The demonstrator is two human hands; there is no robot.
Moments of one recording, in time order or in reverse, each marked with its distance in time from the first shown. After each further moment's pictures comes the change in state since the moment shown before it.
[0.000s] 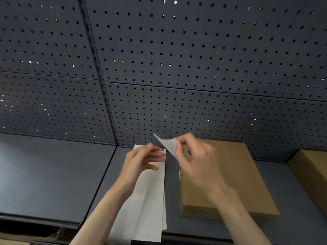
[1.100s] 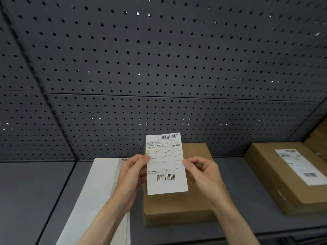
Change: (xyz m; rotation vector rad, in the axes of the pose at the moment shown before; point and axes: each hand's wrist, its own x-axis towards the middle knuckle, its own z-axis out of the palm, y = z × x) left_hand 0.001 -0.012 0.099 -0.137 -0.087 -0.128; right_hand -0.054 0.078 -0.070 0.661 -0.019 0.993
